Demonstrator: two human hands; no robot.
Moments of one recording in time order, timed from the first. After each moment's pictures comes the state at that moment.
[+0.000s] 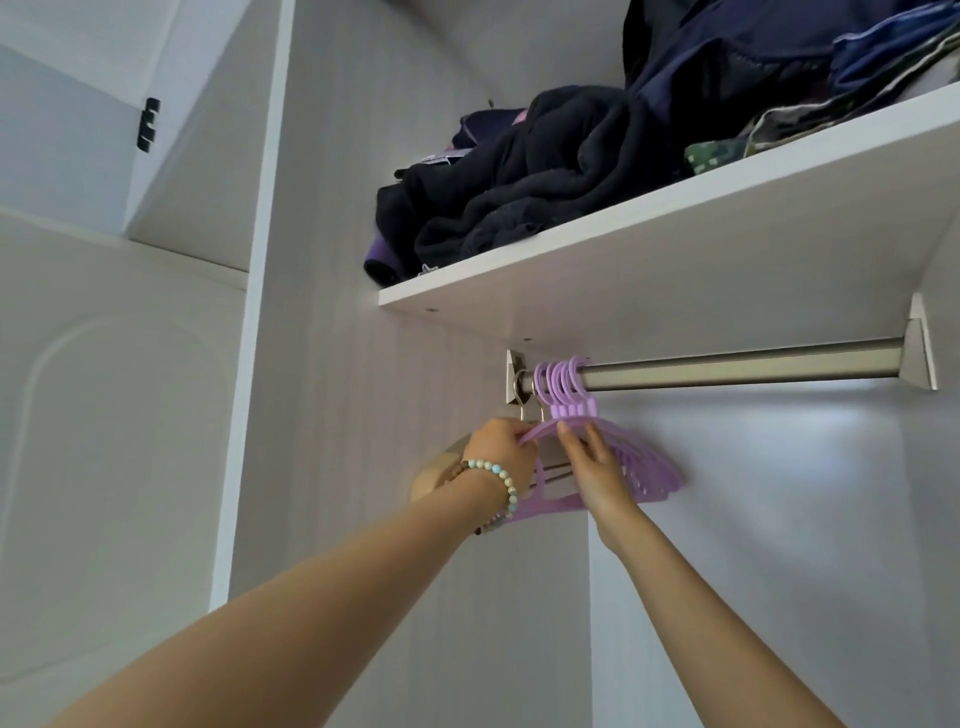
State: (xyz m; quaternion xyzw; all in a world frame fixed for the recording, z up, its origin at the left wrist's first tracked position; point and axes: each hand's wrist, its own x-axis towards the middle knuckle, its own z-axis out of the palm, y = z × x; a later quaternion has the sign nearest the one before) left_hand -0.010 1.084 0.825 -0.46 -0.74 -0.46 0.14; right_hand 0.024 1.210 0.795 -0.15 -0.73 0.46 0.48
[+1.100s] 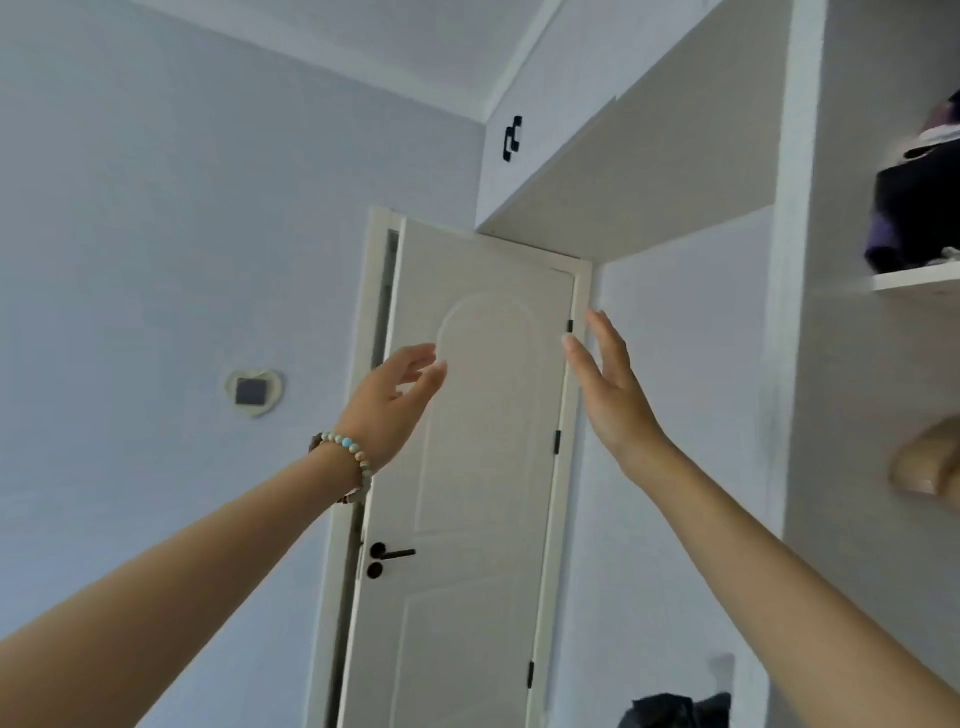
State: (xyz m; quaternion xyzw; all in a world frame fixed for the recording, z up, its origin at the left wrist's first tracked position) left_hand -0.110 0.515 0.774 -0.26 -0.74 -0.52 0.34; right_hand -0.075 0.721 0.804 0.20 -0.76 0.49 0.38
